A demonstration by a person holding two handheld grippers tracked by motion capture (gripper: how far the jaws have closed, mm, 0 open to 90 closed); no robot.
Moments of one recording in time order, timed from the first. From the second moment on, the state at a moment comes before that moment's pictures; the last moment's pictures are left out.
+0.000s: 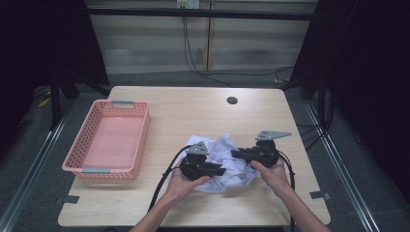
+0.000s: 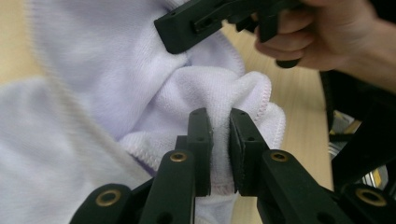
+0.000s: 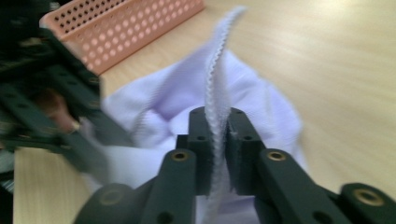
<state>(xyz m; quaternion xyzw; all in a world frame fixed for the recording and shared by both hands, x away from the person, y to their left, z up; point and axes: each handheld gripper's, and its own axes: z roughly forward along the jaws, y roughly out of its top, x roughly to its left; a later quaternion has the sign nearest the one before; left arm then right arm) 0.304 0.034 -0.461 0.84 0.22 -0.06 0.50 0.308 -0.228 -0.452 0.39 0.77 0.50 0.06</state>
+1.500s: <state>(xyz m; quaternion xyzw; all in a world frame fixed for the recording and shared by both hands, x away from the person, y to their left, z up) 0.332 0.147 -0.385 0.77 0.29 0.00 0.57 0.364 -0.331 -0.415 0.51 0.71 0.45 0.20</state>
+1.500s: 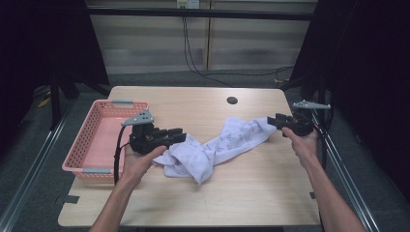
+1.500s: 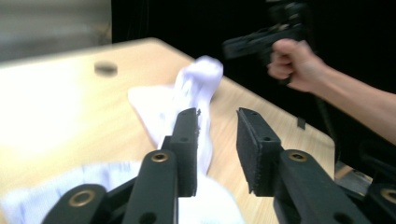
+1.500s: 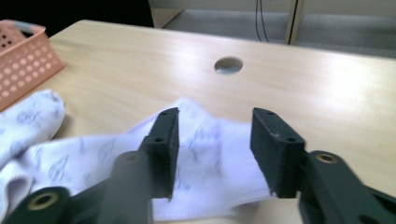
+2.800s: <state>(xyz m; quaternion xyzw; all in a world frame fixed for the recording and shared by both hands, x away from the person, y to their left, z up) 0.313 0.070 -0.478 0.85 0.26 -0.08 0.46 0.266 -0.204 -0.491 0.33 0.84 0.43 0.02</state>
